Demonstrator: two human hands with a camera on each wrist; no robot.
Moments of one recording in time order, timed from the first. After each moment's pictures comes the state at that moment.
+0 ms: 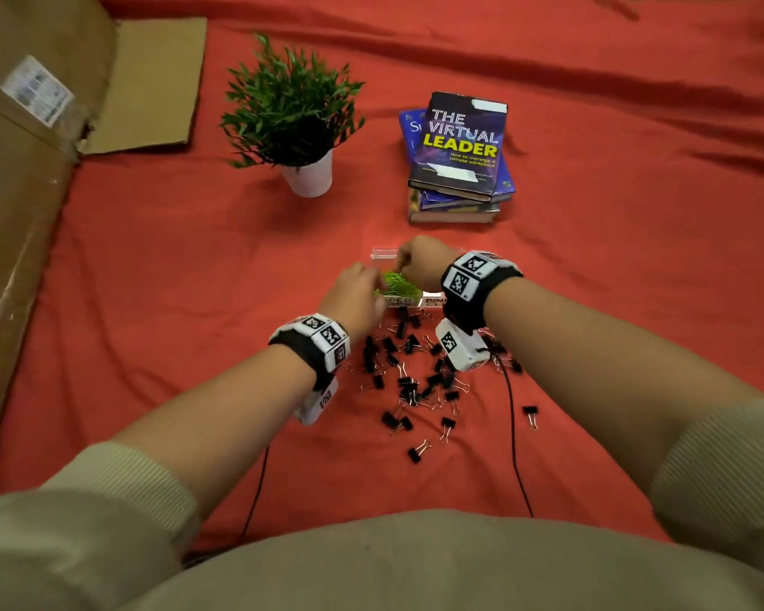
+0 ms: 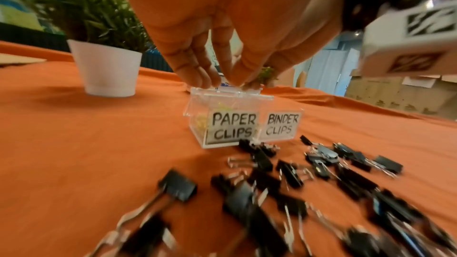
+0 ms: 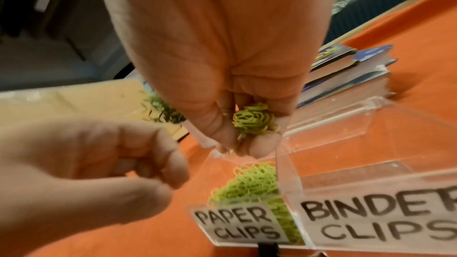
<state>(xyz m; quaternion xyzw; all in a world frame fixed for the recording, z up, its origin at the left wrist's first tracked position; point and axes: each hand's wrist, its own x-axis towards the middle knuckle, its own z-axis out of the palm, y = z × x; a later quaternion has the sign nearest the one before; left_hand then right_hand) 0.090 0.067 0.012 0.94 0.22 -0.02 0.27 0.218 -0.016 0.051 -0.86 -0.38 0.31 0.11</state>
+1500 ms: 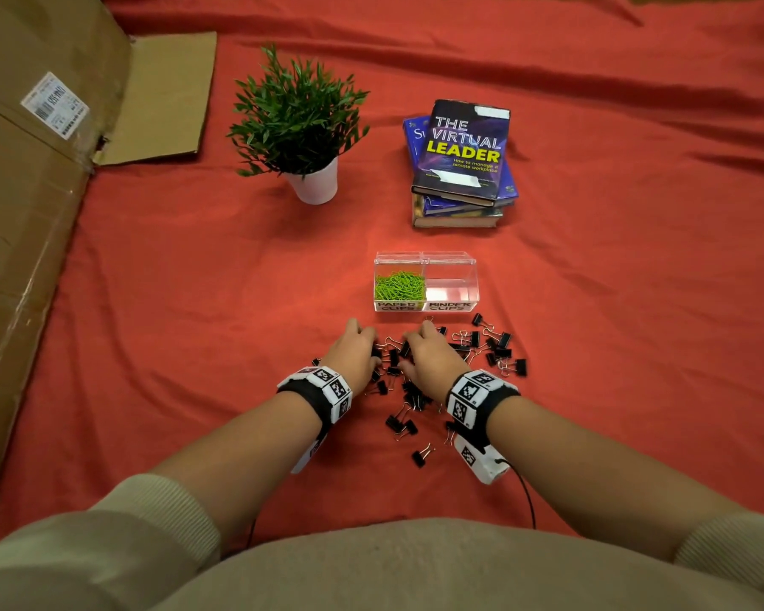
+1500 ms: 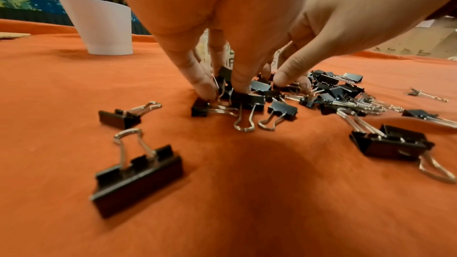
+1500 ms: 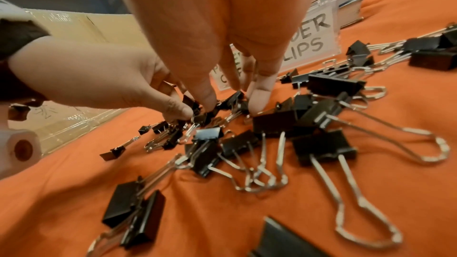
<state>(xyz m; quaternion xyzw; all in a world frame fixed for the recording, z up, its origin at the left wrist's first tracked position) 0.038 0.041 -0.033 0.93 0.25 -0.15 0.24 0.127 -0.088 -0.031 -0.87 -0.39 0.29 0.12</state>
